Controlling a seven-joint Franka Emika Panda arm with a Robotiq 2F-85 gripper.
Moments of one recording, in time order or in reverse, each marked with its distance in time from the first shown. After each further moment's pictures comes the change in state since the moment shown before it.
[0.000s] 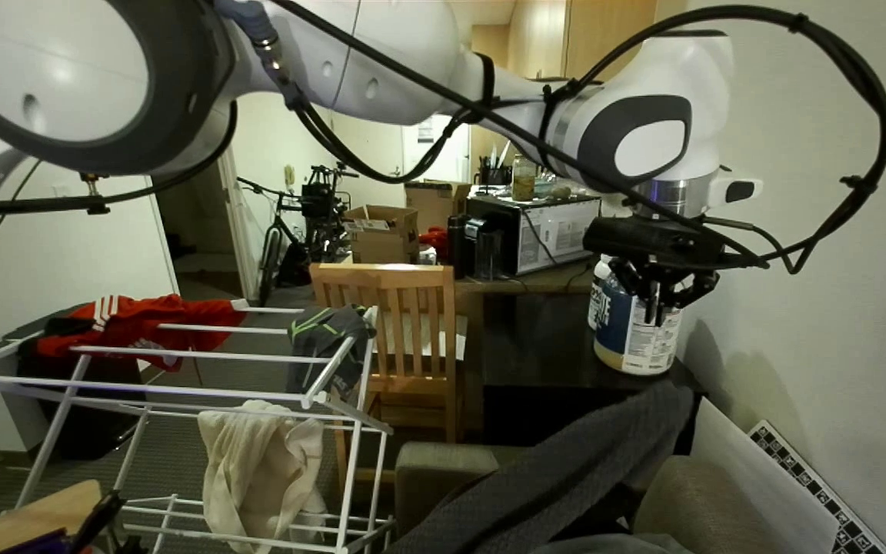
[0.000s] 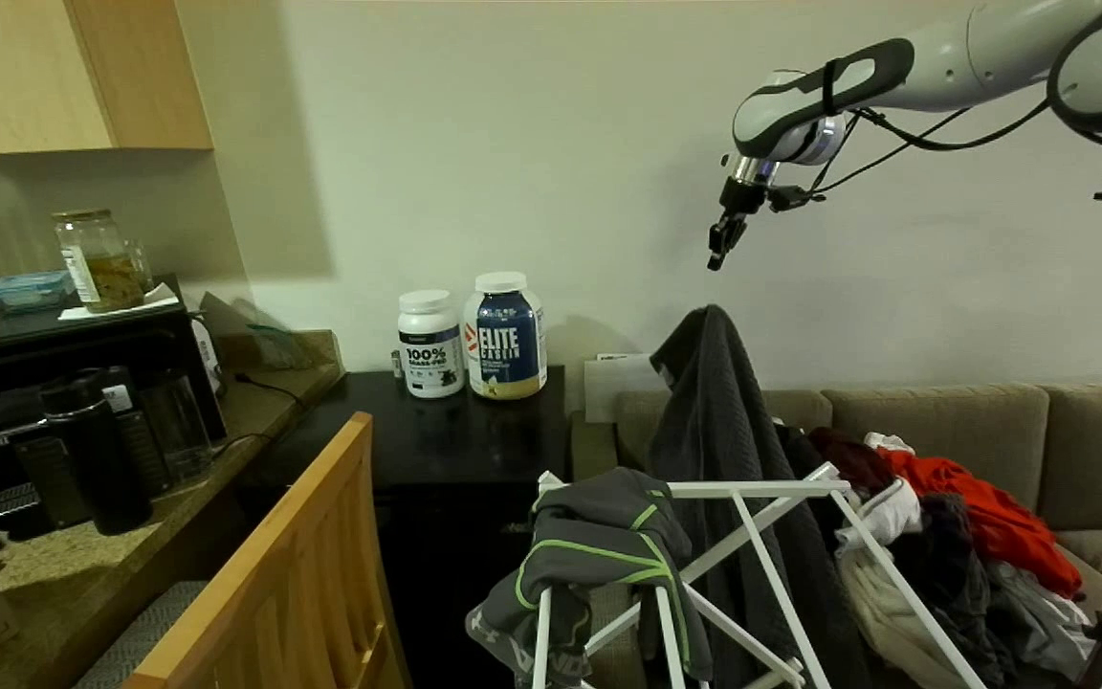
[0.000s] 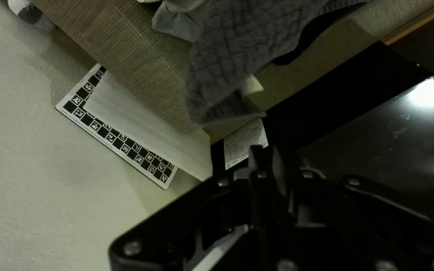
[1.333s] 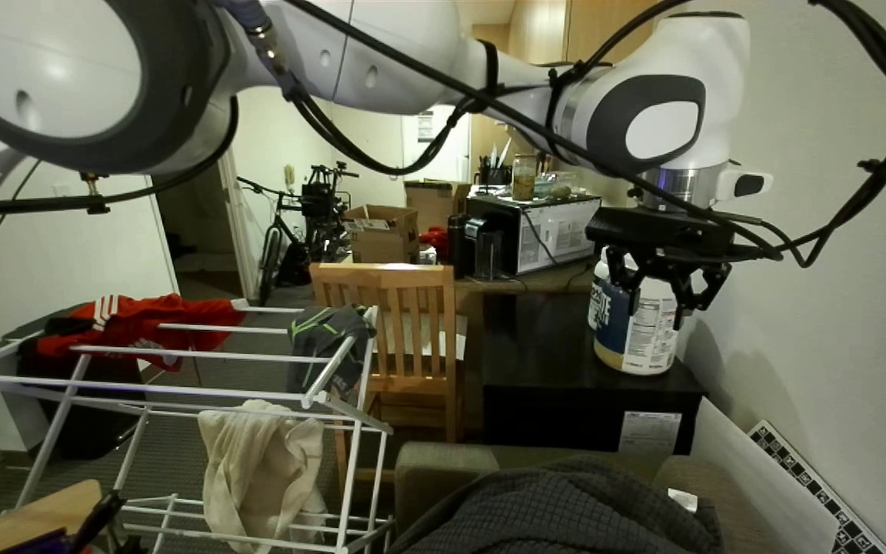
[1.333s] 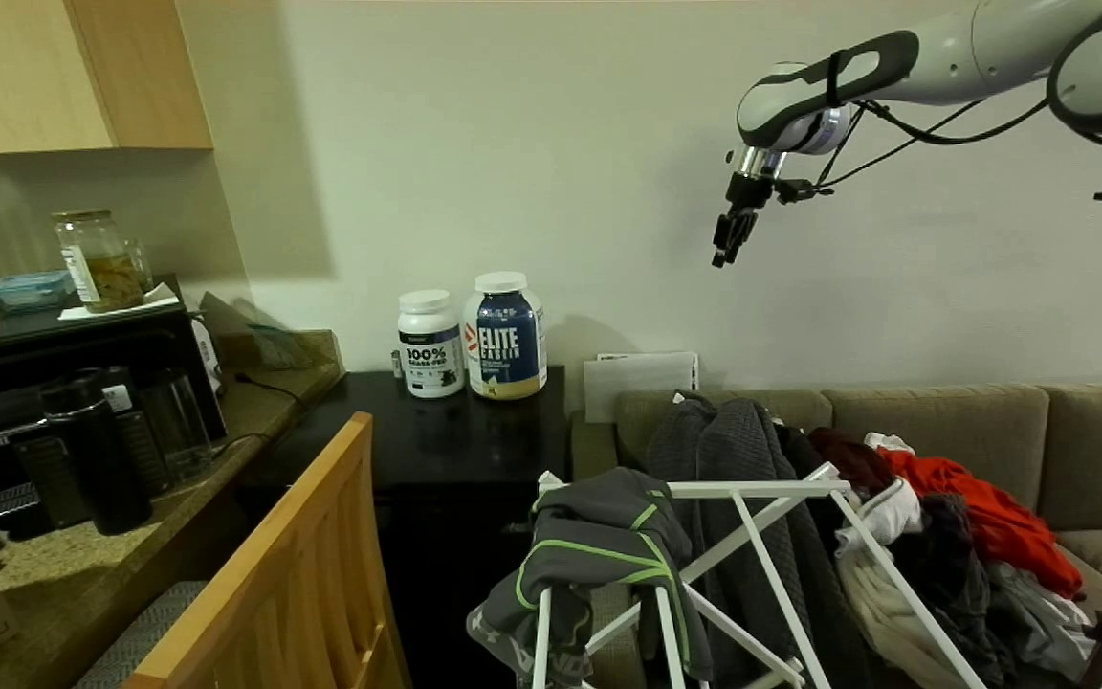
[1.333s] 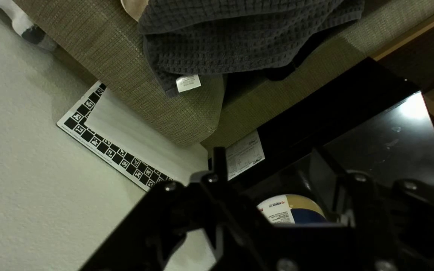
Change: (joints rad) arm -0.003 0.001 -0.017 0.036 0.000 -0.092 0.000
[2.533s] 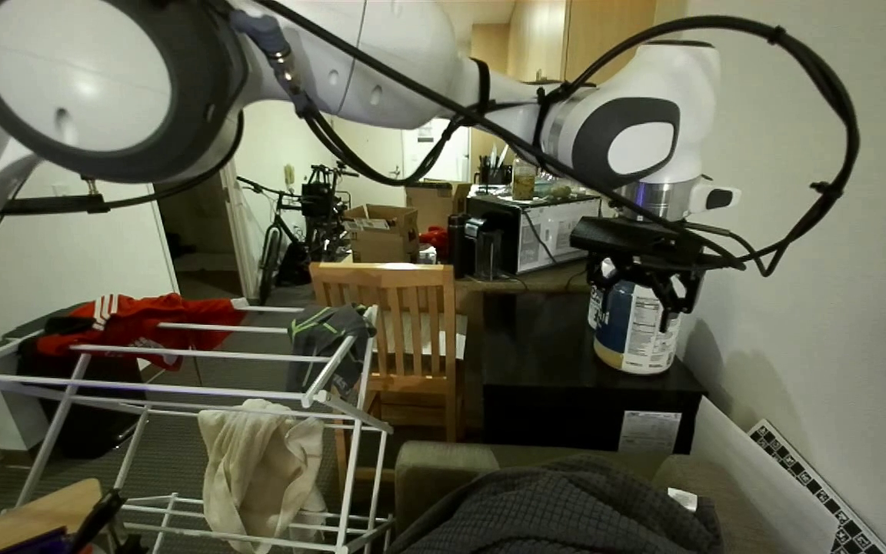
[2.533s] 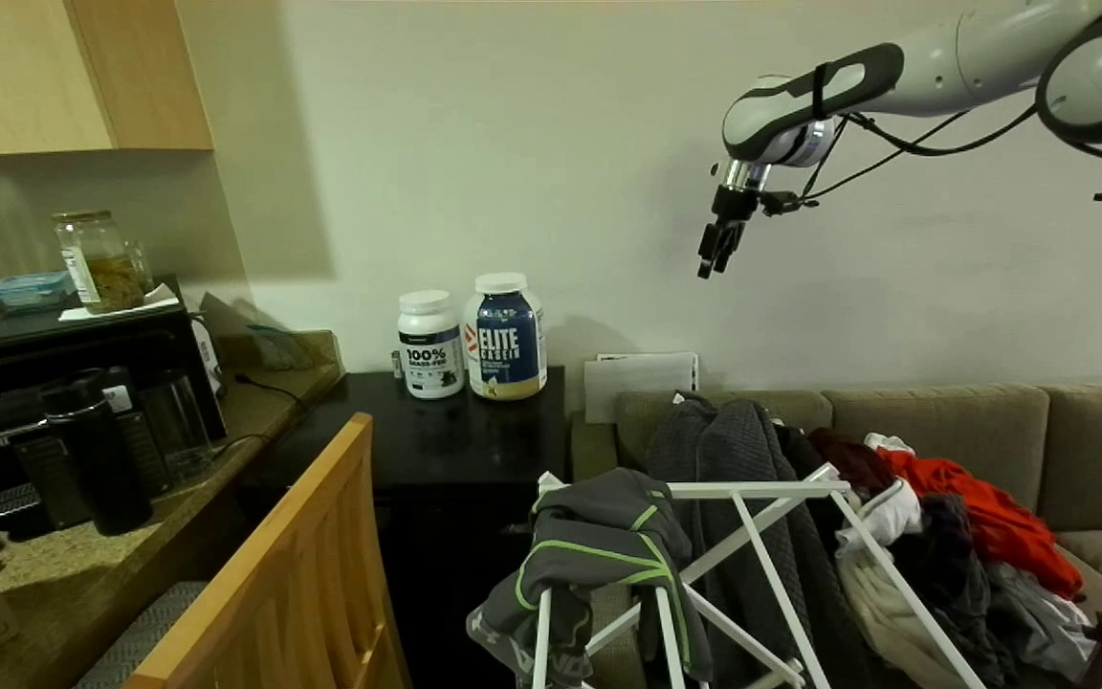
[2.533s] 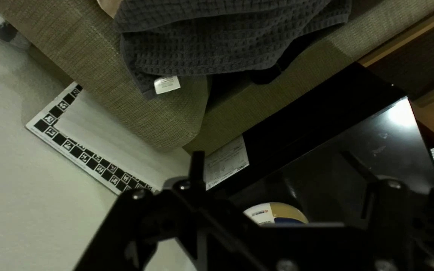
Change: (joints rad) arm 0.047 0.030 0.001 0.002 0.000 0.007 0.023
